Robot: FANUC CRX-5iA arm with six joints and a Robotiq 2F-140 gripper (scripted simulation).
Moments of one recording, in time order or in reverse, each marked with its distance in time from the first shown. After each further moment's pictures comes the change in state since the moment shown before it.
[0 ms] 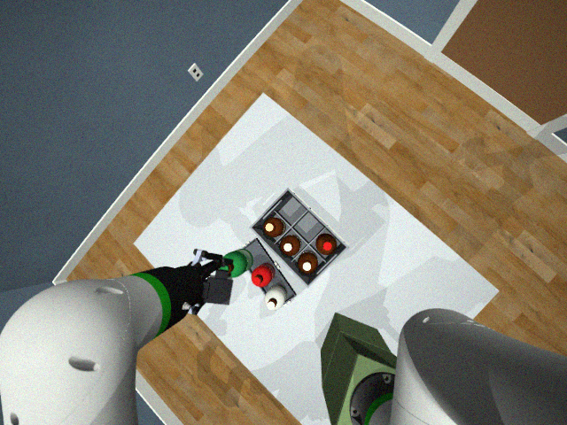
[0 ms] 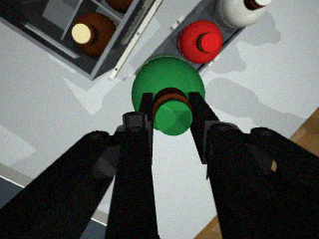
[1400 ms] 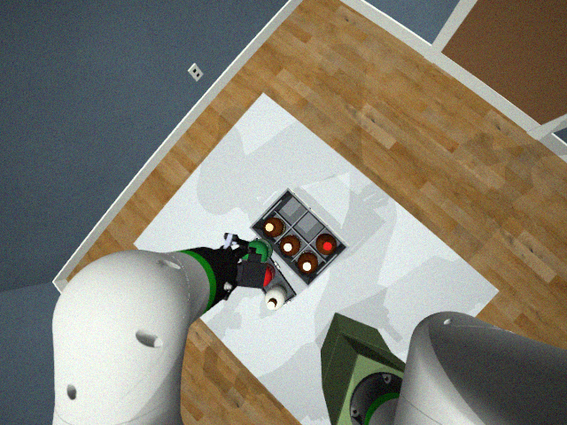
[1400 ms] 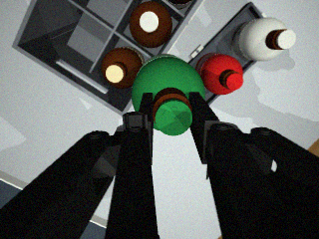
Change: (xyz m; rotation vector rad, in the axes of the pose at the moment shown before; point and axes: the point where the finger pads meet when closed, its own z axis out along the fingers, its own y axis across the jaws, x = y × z) arm 0.058 -0.042 0.000 0.000 0.000 0.000
